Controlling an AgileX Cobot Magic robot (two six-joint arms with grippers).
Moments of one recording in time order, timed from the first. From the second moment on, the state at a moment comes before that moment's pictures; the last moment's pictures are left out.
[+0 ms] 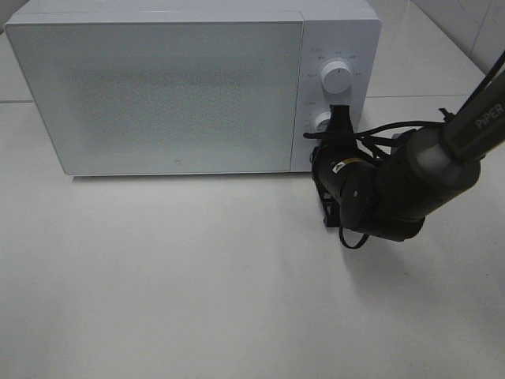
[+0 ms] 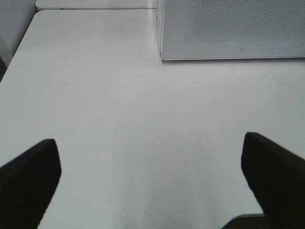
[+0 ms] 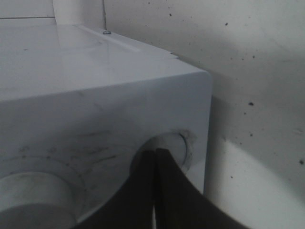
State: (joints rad) left arm 0.04 0.00 -0.52 -0.10 1.09 0.07; right arm 0.55 2.14 -0.87 0.67 -0.89 1.31
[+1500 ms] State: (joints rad) left arm 0.04 0.00 -0.52 -0.10 1.09 0.07; right arm 0.52 2.12 -0.91 0.66 -0.78 1.25
